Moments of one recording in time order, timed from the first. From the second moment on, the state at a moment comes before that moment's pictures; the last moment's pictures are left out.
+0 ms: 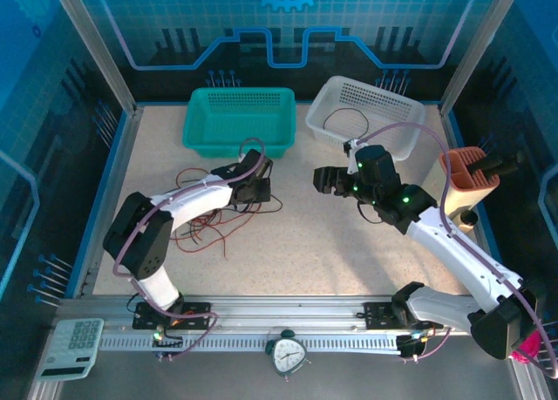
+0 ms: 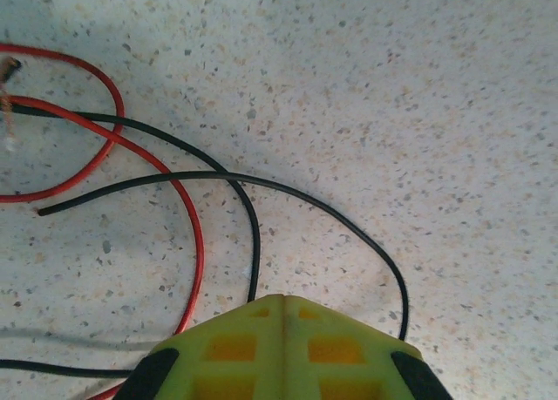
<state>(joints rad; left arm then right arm) -0.56 1.68 1.11 -0.48 -0.12 -0.61 0.55 1.10 1.01 -0.51 0.00 0.49</state>
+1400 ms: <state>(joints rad) -0.56 1.42 1.69 -0.61 0.02 -0.57 0.68 1.18 1.00 -0.27 -0.24 0.38</state>
